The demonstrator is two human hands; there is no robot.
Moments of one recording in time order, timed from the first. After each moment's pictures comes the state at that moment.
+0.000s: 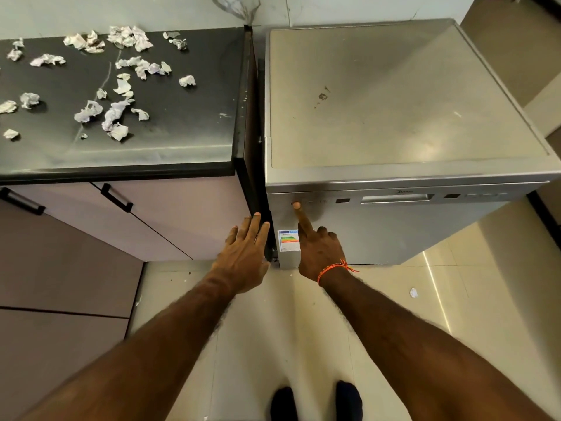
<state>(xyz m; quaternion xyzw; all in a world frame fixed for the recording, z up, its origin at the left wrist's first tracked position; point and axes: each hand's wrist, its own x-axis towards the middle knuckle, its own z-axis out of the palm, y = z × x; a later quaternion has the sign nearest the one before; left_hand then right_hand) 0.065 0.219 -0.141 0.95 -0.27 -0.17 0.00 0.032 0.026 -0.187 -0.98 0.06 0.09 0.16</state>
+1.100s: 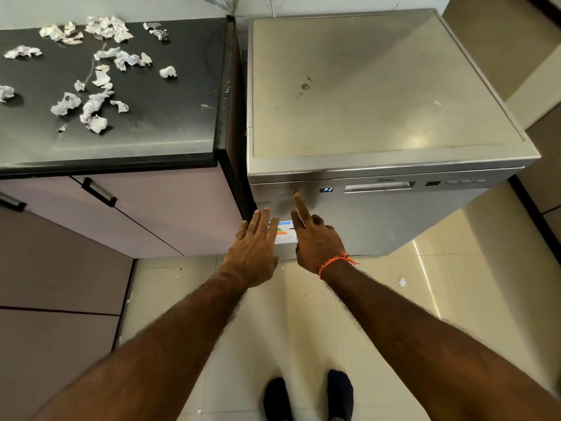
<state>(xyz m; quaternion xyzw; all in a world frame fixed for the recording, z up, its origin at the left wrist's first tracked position) 0.045 0.172 -0.160 0.94 -0.29 -0.16 0.02 0.014 -0.004 -0.181 -0.99 0.00 0.07 0.09</state>
